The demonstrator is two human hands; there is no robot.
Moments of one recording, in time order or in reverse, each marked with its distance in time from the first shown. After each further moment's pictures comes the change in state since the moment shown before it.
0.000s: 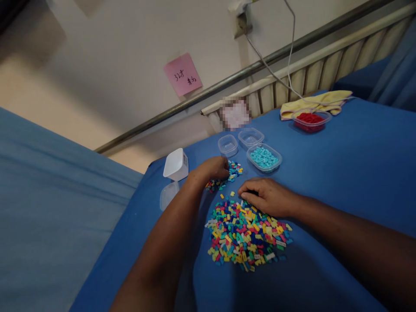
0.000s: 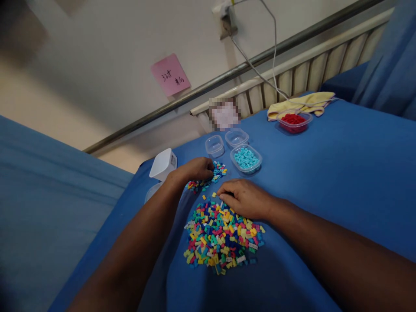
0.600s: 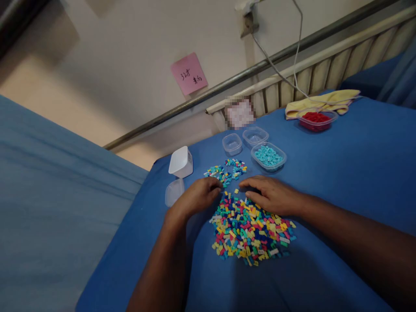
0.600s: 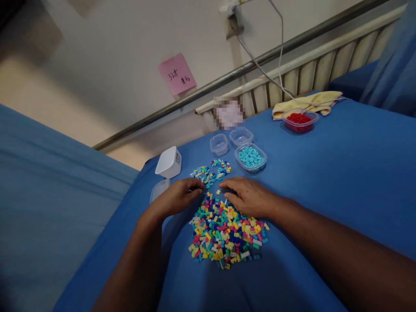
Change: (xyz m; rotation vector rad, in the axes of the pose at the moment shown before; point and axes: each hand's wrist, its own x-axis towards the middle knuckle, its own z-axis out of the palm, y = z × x) left_hand -0.134 0.009 0.022 -0.420 0.148 0.033; right_hand -0.004 0.008 0.007 -0.072 -0.012 -0.028
